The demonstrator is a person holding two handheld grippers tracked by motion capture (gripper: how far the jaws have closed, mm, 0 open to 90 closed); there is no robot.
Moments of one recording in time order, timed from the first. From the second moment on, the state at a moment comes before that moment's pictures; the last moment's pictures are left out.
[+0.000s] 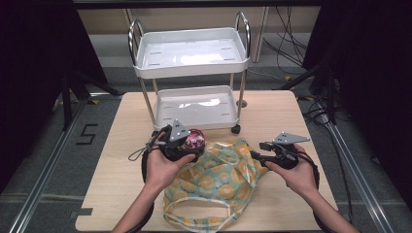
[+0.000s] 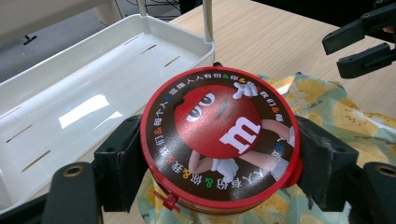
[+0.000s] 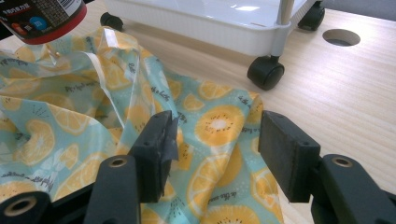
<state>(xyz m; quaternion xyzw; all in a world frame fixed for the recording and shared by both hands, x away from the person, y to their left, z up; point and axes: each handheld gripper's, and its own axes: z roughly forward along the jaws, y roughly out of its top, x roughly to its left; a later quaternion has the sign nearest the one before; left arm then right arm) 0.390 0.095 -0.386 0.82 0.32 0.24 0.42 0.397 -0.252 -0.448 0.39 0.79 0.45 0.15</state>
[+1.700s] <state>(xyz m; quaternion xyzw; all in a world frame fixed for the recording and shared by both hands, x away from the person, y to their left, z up) 0.417 0.110 -0.395 0.80 0.35 0.26 0.41 0.399 -0.255 -0.449 0.39 0.78 0.46 0.16</state>
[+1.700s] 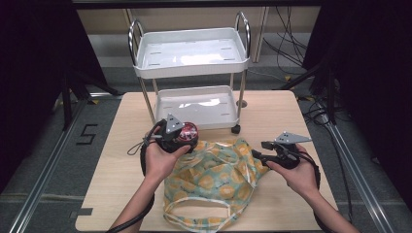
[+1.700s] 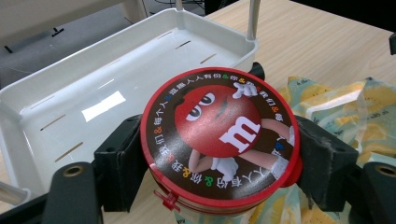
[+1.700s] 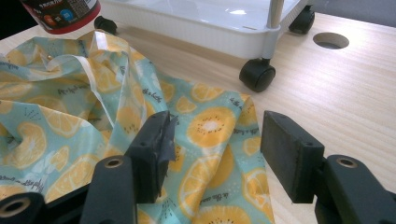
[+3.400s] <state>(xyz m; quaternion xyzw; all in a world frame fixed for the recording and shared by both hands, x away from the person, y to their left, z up) 0.443 0.124 -0.397 0.79 0.36 0.28 0.42 0.398 -0.256 -0.448 0.40 0.78 0.46 0.16</state>
